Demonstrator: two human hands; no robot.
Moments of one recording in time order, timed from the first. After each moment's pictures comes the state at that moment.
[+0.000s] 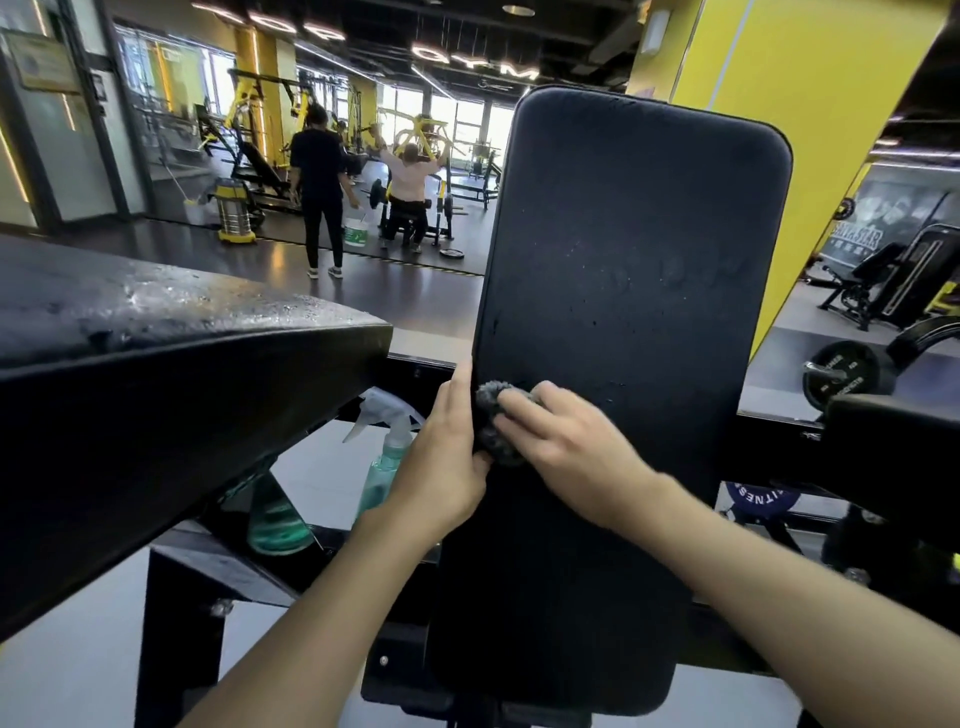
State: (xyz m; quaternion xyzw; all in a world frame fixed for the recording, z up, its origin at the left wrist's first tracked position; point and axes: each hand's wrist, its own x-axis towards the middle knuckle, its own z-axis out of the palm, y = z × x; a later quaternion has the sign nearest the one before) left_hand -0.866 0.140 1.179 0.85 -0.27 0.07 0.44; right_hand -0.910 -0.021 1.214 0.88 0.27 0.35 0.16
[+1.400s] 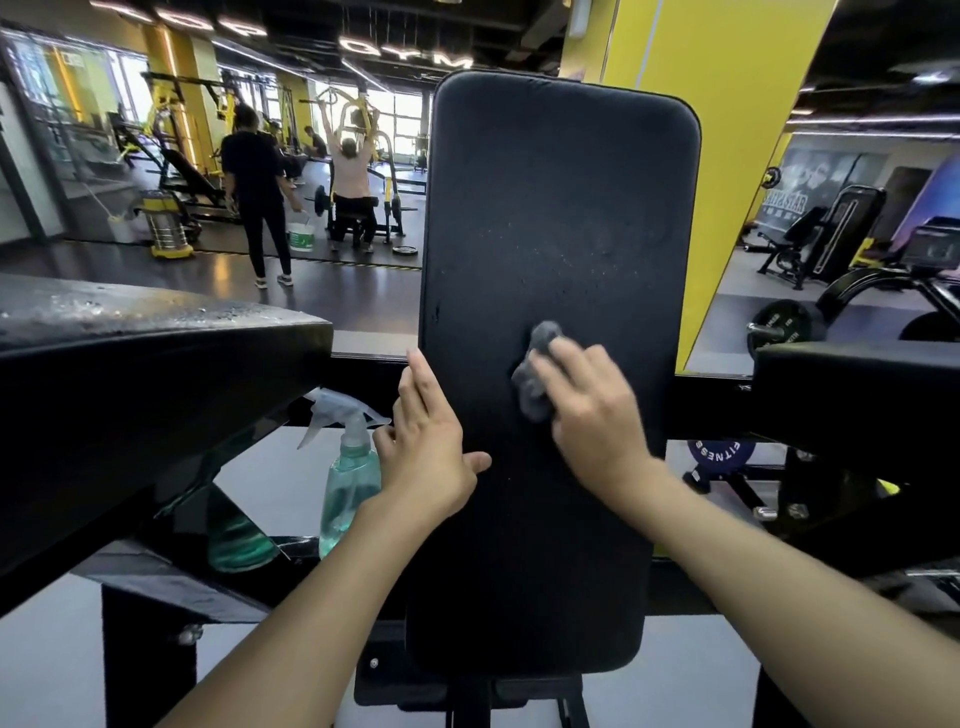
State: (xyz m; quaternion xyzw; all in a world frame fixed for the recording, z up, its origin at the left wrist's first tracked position) left_hand -0.873 0.108 1.180 0.93 -0.20 0.07 0.29; right_hand -0.926 -0.067 1.202 0.87 0.10 0.48 0.09
